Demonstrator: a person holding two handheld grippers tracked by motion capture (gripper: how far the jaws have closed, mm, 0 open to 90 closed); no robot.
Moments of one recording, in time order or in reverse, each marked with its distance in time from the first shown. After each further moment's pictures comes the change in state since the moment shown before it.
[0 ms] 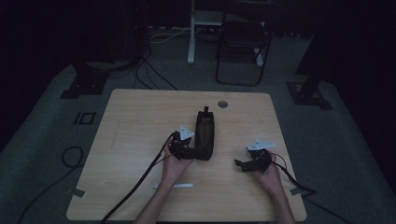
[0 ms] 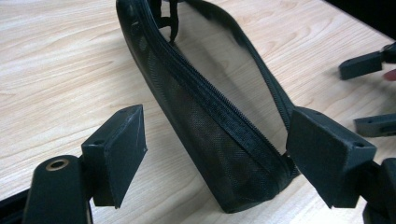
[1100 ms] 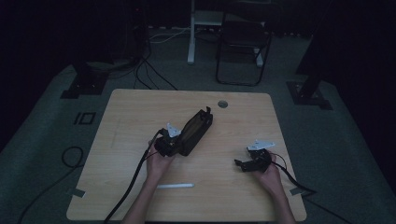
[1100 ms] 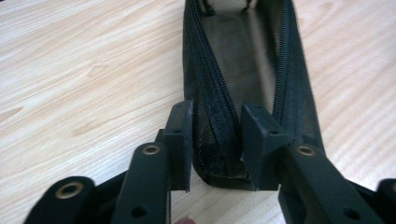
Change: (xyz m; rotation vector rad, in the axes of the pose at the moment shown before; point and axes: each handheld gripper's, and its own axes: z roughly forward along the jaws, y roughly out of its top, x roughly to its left) left arm 0.048 -0.009 -0.017 0.103 0.103 0.105; right arm 0.000 0.000 0.000 0.000 0.000 0.001
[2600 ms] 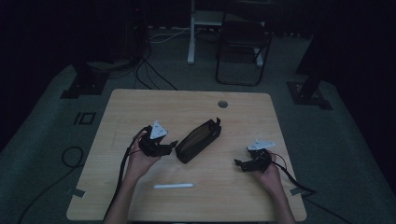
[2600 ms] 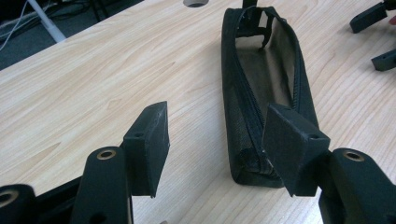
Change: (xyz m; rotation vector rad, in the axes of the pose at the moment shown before) left arm 0.027 -0.001 -0.057 -0.111 -0.113 0.121; right arm 0.000 0.000 0.000 -0.001 -0.001 0.001
